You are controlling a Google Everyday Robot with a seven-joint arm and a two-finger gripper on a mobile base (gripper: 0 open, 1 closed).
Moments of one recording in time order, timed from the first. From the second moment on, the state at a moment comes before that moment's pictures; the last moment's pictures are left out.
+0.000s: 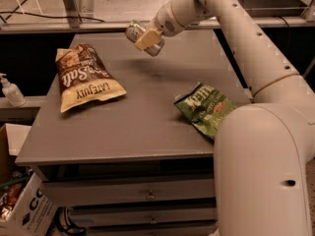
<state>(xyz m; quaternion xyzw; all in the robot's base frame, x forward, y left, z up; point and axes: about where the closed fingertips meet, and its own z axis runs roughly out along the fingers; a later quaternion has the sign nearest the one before) 0.782 0.028 0.900 -0.56 0.70 0.20 0.39</state>
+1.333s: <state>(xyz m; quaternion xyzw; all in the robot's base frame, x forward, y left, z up) 0.769 -0.032 0.896 -0.43 0.66 0.32 0.53</state>
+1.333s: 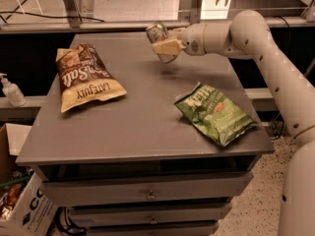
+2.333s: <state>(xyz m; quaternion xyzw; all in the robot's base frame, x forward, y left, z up) 0.765 -0.052 0.890 -0.39 0.62 0.35 0.58</state>
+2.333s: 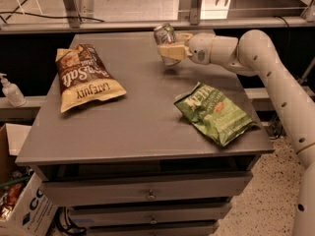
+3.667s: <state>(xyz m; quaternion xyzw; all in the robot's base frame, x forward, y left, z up) 0.756 -0.067 0.865 -0.38 0.63 0.36 0.57</state>
